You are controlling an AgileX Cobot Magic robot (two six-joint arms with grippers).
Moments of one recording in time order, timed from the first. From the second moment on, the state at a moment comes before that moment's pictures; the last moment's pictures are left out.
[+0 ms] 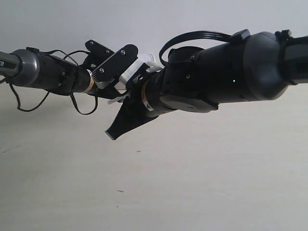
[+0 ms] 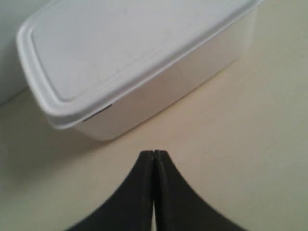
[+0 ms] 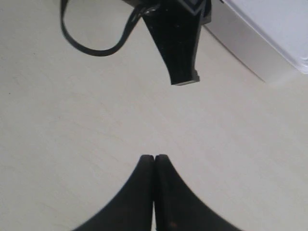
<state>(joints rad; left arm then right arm) -0.24 2.24 -1.46 1.75 0.06 -1.44 0.81 1.85 -1.19 -0.71 0.30 0.55</state>
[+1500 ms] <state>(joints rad) -0.70 0.91 -0.38 1.75 0.35 -1.98 0.81 0.59 -0.34 -0.75 -0.11 0.92</state>
